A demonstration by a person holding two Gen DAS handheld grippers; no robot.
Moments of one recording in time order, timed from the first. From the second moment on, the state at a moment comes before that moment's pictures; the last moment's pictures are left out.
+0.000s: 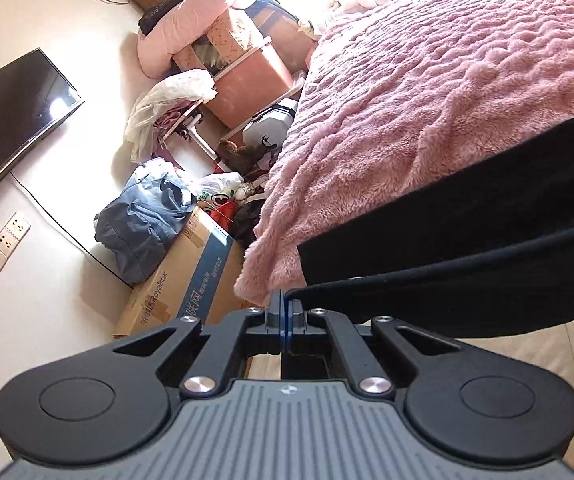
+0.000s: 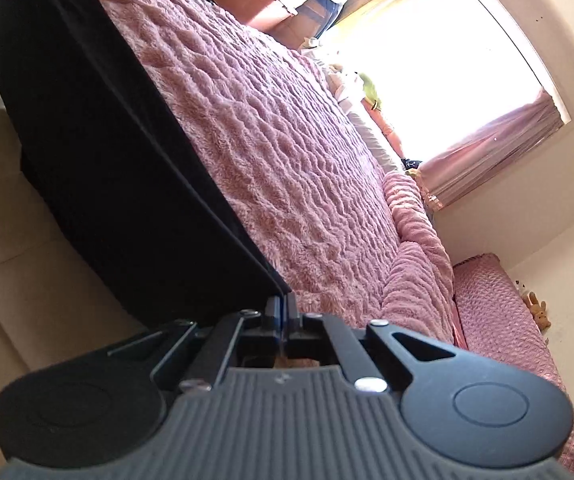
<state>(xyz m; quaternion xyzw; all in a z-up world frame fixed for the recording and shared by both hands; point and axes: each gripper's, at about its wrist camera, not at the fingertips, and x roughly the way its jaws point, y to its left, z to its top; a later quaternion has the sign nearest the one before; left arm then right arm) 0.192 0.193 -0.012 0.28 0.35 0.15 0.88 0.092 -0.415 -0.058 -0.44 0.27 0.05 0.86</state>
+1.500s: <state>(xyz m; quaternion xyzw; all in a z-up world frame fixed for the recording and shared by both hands) 0.367 0.331 -0.082 -0.03 0.46 0.11 0.88 0.295 -0.374 -0.162 -0.25 0.38 0.05 0.89</state>
